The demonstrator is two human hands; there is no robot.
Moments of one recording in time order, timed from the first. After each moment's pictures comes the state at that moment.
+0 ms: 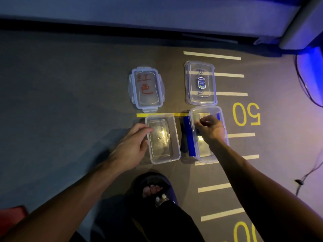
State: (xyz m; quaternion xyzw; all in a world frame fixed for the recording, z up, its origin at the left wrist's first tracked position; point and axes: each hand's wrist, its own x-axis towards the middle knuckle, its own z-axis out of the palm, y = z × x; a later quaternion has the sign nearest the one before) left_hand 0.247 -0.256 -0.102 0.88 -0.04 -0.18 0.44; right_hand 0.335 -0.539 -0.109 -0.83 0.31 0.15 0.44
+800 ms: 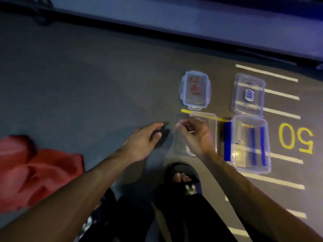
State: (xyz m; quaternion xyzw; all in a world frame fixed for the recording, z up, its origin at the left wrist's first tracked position) left_hand 0.168 -0.190 -0.074 0.88 0.11 -0.16 0.44; right_hand 0.251 -0.378 -0.072 -0.85 -0.05 0.17 0.50
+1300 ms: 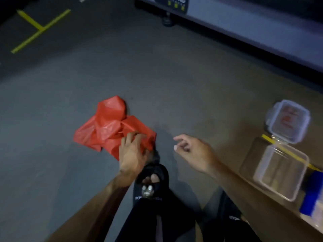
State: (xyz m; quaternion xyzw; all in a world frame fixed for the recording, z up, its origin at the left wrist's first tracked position) left_hand -0.058 -0.086 -0.103 0.85 0.47 0.01 0.21; right_hand 0.139 -0.221 -0.057 -0.78 -0.40 0.41 0.25
